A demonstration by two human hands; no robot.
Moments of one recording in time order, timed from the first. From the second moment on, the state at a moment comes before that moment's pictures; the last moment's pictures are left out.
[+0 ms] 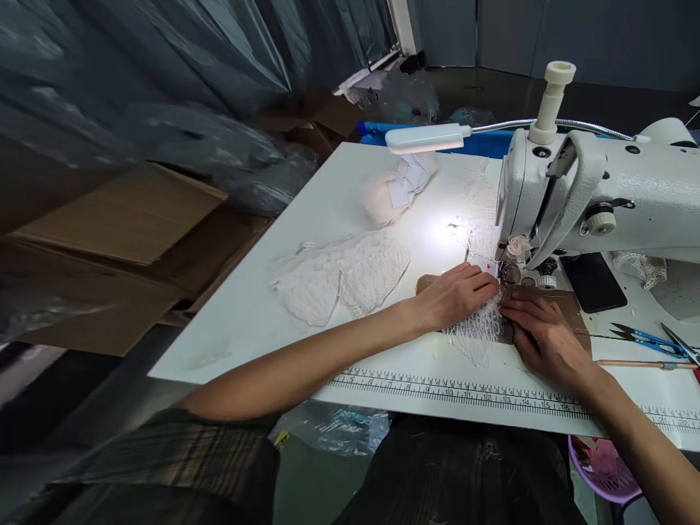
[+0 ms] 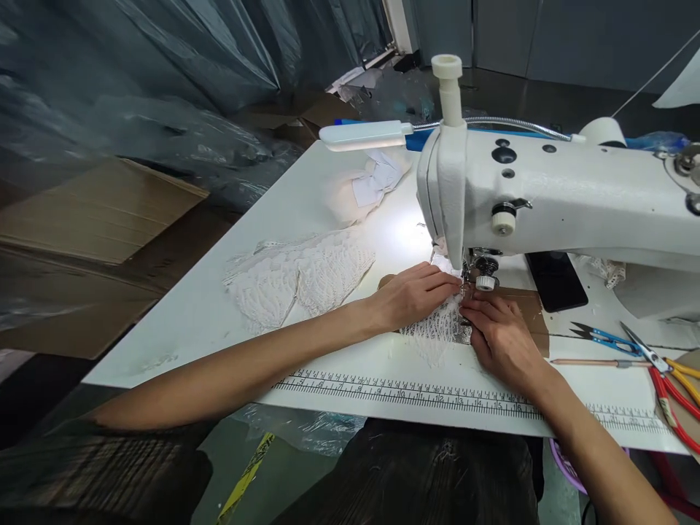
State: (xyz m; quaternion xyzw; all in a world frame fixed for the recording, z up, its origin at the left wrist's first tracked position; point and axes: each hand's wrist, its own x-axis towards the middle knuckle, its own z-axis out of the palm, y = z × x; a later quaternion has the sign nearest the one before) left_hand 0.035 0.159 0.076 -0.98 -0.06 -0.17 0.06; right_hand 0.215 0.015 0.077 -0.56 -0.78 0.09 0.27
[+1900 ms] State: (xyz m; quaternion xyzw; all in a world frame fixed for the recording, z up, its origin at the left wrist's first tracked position) left_hand 0.021 0.160 0.084 -0.99 -0.11 -0.09 -0.03; right_hand 0.184 0.011 0.072 -0.61 -0.78 -0.06 0.14
